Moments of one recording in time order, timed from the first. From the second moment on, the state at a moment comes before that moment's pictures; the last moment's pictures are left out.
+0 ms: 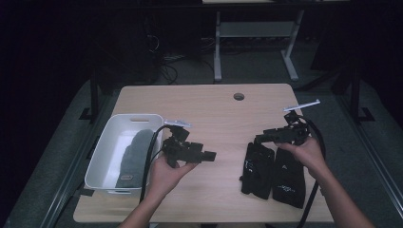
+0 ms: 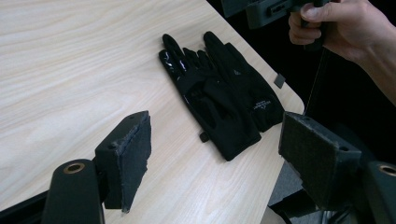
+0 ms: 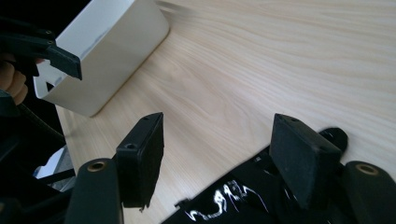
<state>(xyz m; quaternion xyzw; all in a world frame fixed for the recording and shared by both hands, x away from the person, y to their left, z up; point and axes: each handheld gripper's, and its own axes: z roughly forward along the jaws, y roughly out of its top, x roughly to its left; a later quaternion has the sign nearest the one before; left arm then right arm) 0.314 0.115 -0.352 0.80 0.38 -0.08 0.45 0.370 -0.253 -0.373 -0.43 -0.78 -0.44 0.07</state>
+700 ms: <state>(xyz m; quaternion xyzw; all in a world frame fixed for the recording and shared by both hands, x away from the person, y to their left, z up) 0.316 0.078 -0.371 0.81 0.36 -0.10 0.45 0.339 -0.307 -0.413 -0.47 -0.78 -0.41 0.04</state>
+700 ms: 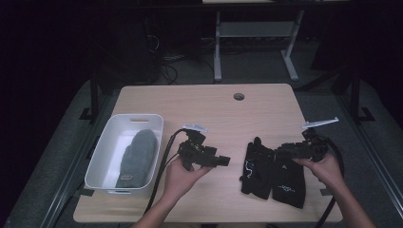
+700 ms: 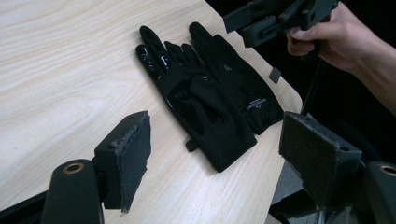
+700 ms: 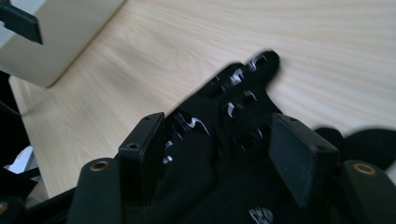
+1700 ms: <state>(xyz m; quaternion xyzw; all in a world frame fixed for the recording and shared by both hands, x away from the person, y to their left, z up) 0.310 0.050 -0.394 0.82 0.35 -0.12 0.44 0.288 -0.316 -0.458 -0.41 -0.86 -0.30 -0.08</state>
